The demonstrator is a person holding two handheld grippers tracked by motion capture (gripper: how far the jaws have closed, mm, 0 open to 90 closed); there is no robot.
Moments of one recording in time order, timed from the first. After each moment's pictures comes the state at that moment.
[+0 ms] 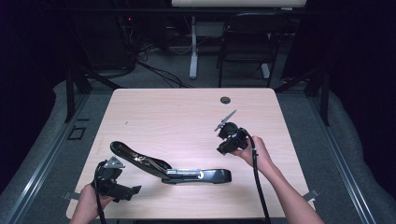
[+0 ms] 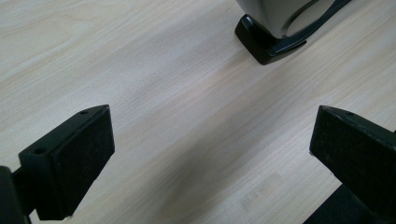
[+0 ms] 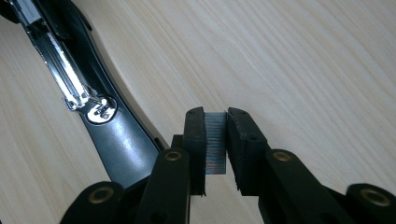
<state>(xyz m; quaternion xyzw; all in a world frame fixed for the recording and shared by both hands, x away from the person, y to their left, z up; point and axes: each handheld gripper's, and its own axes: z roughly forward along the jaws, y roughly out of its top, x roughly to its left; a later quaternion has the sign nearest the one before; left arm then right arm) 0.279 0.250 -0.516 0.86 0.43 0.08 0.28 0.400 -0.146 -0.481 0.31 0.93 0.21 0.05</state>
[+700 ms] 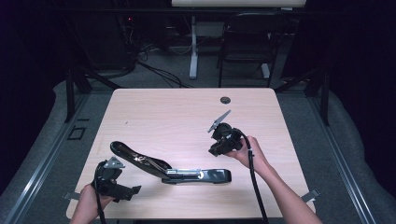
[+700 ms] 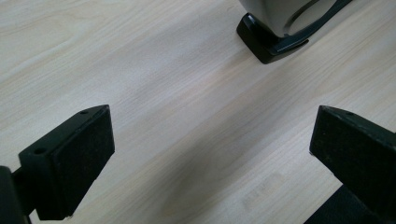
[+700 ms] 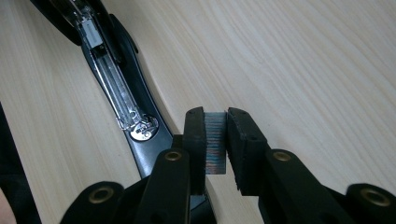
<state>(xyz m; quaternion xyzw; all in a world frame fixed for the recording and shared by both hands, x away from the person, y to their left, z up) 0.279 0.250 -0.516 0.86 0.43 0.08 0.28 0.391 -0.126 -0.469 0.26 0.93 0.25 0.03</state>
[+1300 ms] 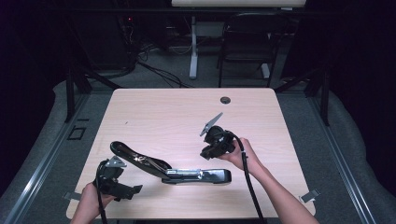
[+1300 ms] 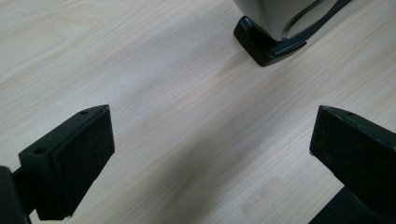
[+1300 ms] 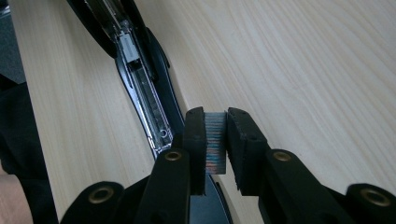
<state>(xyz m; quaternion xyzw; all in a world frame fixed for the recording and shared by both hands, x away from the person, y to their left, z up) 0.282 0.247 -0.517 0.86 0.42 0.08 0.28 0.384 -0.104 -0.470 0.23 0.94 0.27 0.02</state>
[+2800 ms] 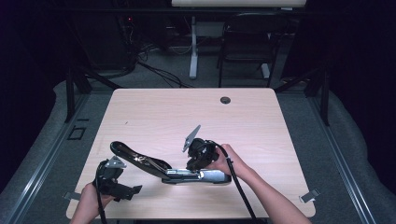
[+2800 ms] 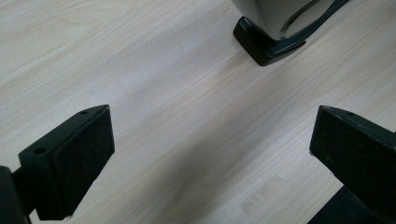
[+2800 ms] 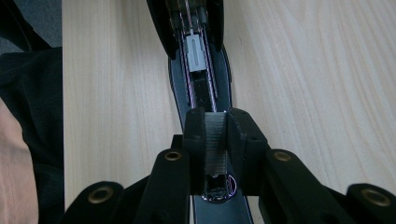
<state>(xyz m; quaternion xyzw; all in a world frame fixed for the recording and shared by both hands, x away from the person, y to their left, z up) 0.281 0.247 -0.517 0.86 0.42 0.08 0.28 0.371 -0.057 -0.498 0.11 0.96 0.25 -0.02</state>
